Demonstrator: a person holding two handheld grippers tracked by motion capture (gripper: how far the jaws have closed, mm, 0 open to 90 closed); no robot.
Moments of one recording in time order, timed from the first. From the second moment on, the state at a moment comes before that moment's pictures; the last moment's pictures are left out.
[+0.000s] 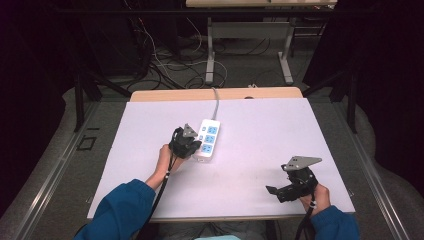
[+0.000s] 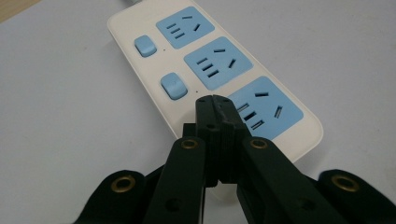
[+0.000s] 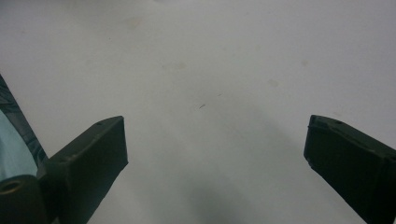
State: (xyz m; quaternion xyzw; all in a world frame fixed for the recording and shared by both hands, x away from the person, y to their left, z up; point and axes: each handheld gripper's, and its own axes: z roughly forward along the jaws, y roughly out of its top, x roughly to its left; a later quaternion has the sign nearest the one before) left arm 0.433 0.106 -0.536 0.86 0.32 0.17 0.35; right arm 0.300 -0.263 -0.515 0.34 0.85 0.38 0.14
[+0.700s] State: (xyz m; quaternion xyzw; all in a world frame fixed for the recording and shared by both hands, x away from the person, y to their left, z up) left arm 0.432 0.105 -0.535 0.87 0.32 0.17 0.34; right arm 0.299 -0.264 -0.515 0.34 0.85 0.38 0.14
